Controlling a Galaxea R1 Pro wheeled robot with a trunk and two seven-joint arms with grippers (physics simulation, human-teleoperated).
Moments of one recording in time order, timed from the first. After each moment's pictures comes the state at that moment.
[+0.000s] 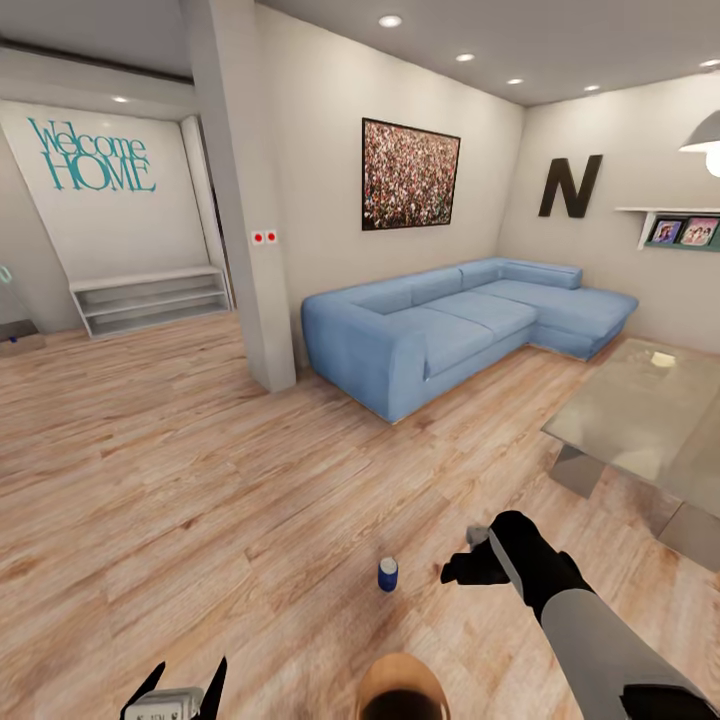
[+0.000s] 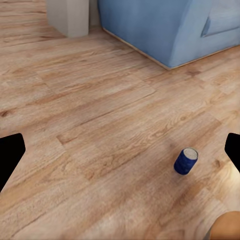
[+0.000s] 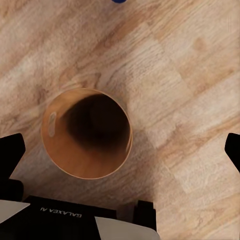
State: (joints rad) left arm 0.27 0.07 0.00 -1.35 0.21 -0.30 -0.08; right arm -0.74 -0.03 -0.01 -0.58 0.13 0.96 0.29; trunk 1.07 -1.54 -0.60
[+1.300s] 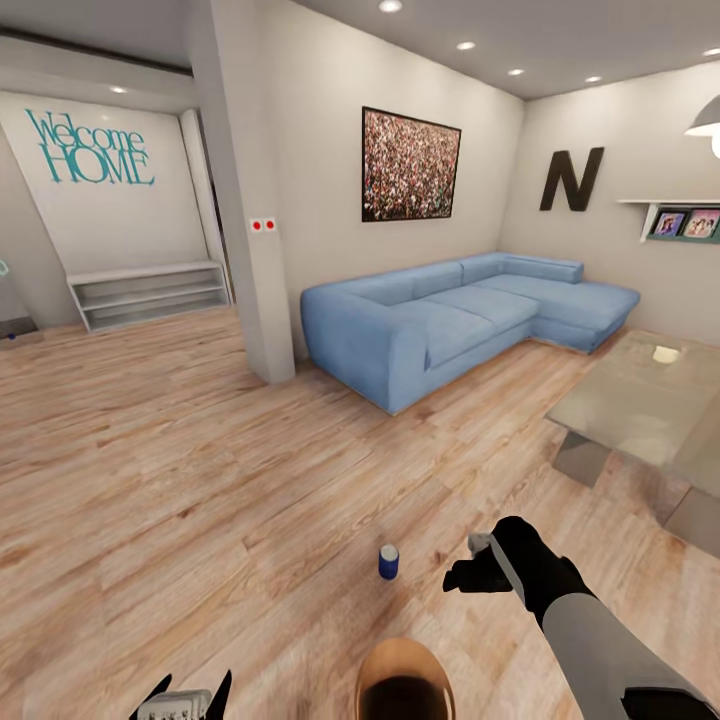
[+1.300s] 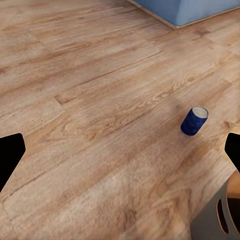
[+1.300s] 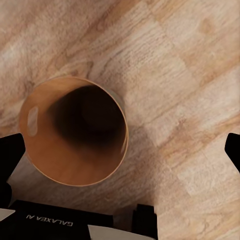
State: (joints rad) left arm 0.23 0.07 -0.01 -1.28 0.20 -0.20 -0.08; right arm -0.73 -0.03 -0.01 -0.56 0.12 0.96 0.28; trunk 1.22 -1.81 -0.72
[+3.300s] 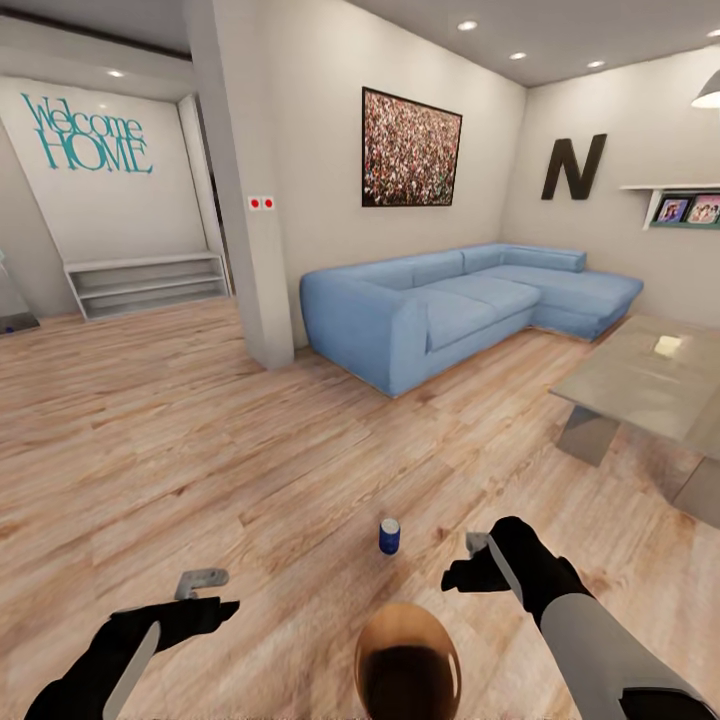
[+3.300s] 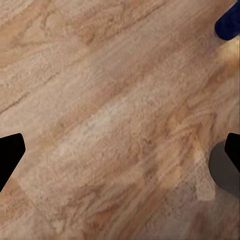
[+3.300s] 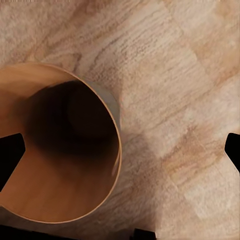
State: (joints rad) left arm -0.35 0.19 0.00 -0.90 0.20 0.56 -0.23; right arm -0.73 -0.02 -0.01 -0.56 0.13 0.94 0.28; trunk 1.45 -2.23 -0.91
